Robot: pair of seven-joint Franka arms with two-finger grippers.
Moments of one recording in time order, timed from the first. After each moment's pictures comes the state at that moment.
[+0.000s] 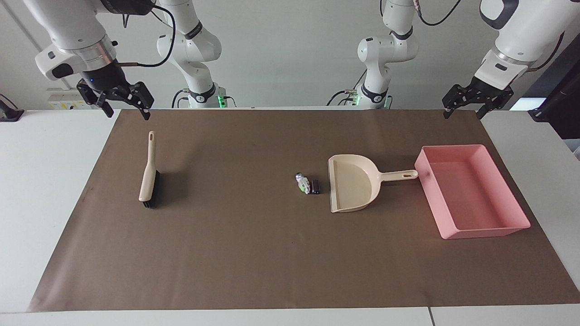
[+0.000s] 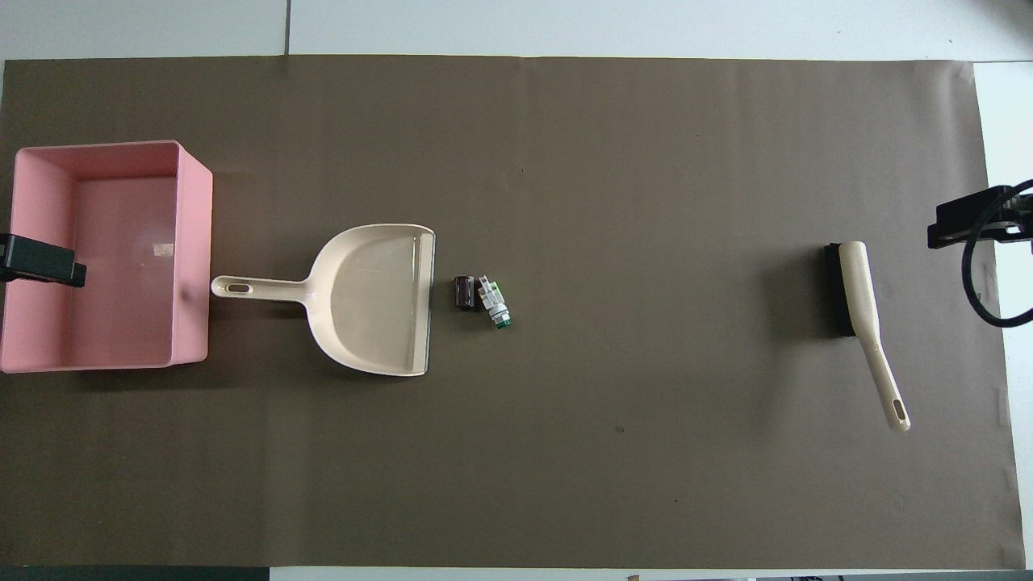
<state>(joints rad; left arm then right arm) 0.01 -0.08 -0.02 -1.64 0.00 1.52 0.11 -0.02 -0.02 -0.01 -1.53 -0.02 1.49 0.08</state>
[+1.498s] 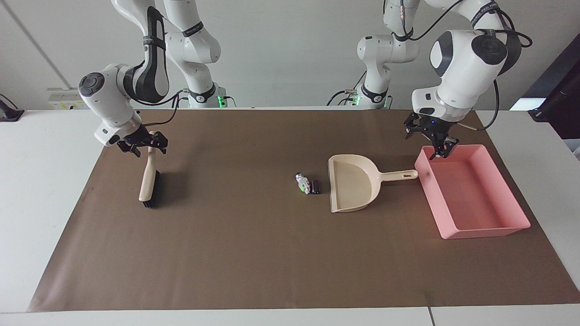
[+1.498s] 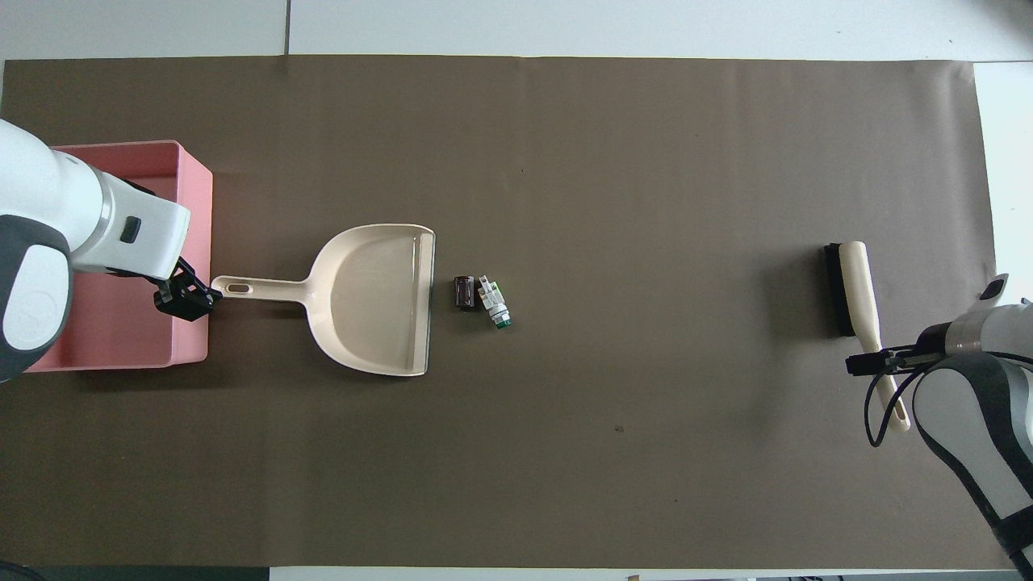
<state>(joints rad) -0.16 0.00 -0.04 -1.87 0.05 1.84 0.98 -0.23 -0.15 -0.02 -2.45 0.04 2.21 -0.37</state>
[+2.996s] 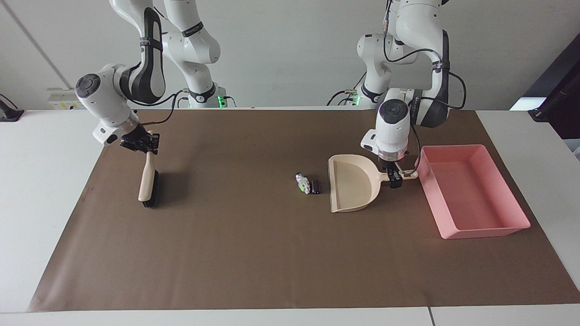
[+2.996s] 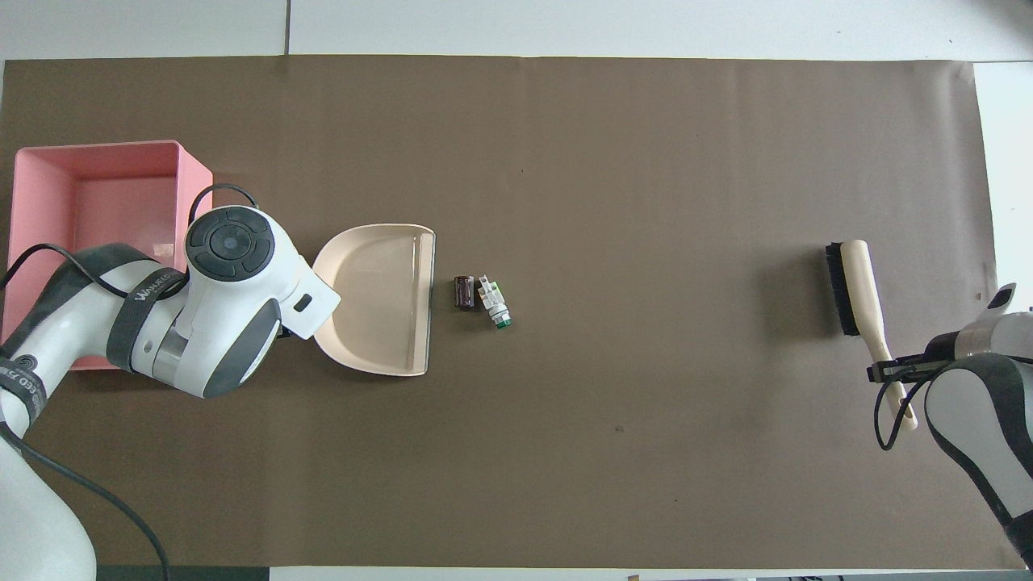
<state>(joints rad) -0.29 0.13 -0.04 -2.13 0.32 2.18 1.00 -0.27 -0.15 -0.02 -2.42 0.04 2.14 -0.37</state>
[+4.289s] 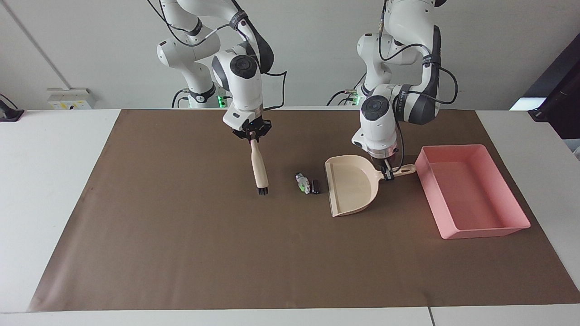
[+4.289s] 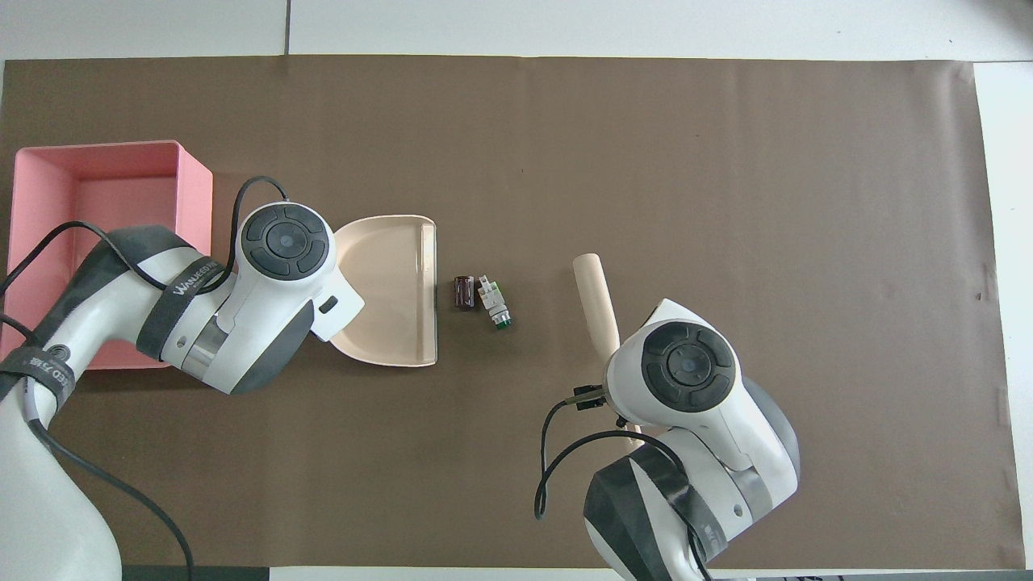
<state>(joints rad) -0.36 0.15 -0.04 -2.06 0.42 2.06 1.00 0.54 -0.05 0.03 -2.27 0.05 2.10 0.37</state>
